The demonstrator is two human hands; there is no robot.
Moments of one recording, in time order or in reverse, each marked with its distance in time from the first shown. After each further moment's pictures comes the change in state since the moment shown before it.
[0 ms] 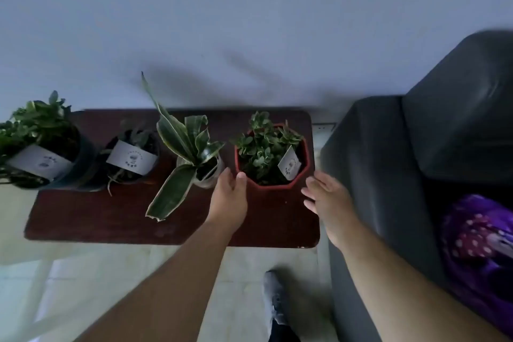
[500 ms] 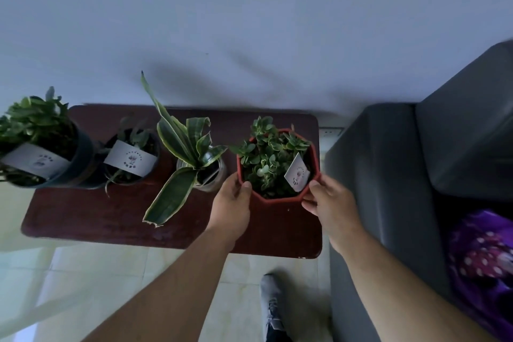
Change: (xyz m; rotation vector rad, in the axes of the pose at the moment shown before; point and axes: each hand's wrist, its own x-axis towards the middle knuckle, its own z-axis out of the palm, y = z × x) left_hand 0.018 -0.013 0.010 -0.165 -0.015 0.002; right_hand 0.022 -0.008 0.005 -0.090 -0.017 -0.040
